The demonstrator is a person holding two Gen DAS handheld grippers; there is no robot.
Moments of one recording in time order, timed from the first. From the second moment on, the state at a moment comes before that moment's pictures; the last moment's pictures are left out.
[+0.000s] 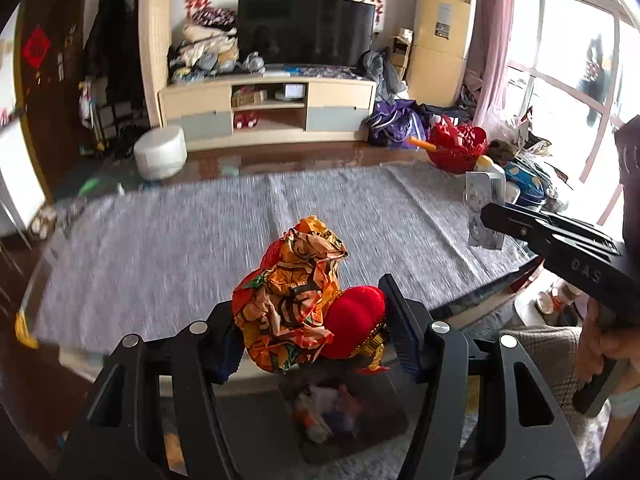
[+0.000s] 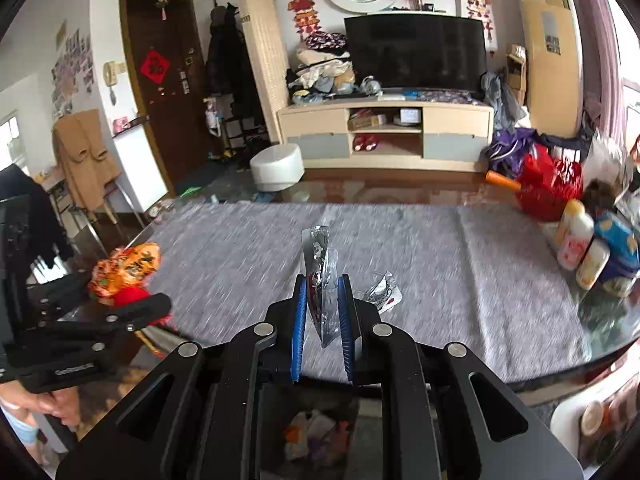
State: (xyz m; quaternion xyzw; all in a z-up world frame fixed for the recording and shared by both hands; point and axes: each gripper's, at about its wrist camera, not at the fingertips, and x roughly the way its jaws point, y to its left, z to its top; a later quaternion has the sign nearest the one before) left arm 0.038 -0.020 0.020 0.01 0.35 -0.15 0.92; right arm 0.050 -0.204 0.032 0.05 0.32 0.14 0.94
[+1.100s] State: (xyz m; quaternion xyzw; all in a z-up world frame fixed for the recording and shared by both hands) left arm 0.036 -0.018 -0.243 -0.01 0.54 -0.15 0.83; right arm 0.047 -0.182 -0.218 0.10 0.53 0.14 0.83
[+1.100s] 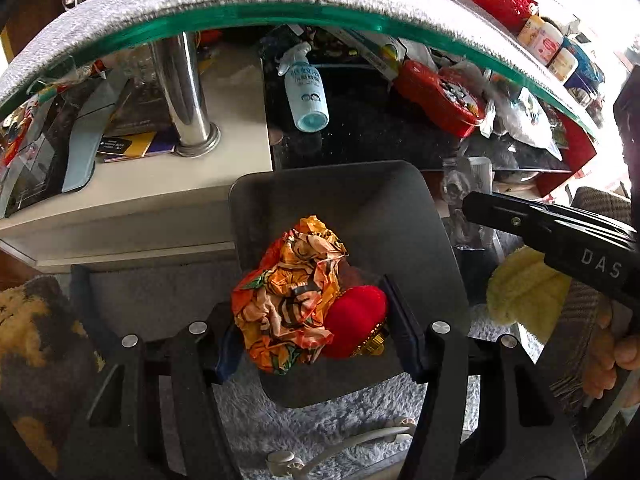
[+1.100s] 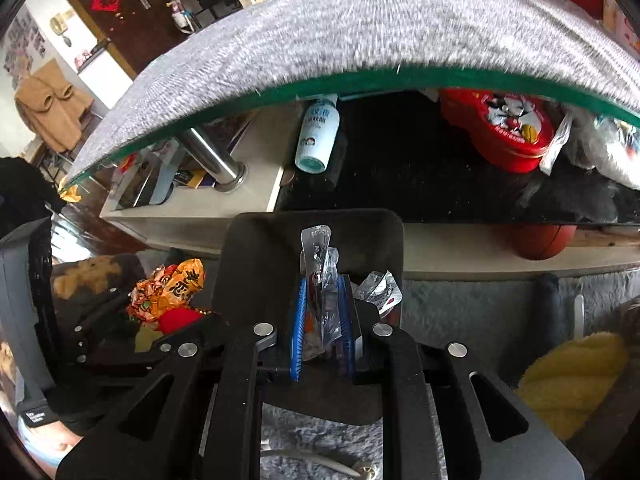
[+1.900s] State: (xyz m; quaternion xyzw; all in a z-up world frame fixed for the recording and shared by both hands) left arm 0.045 -0.017 -0.245 -0.02 0.53 -0.15 0.83; right arm 0.064 -0.201 -0.218 0.13 0.52 0.11 0.84
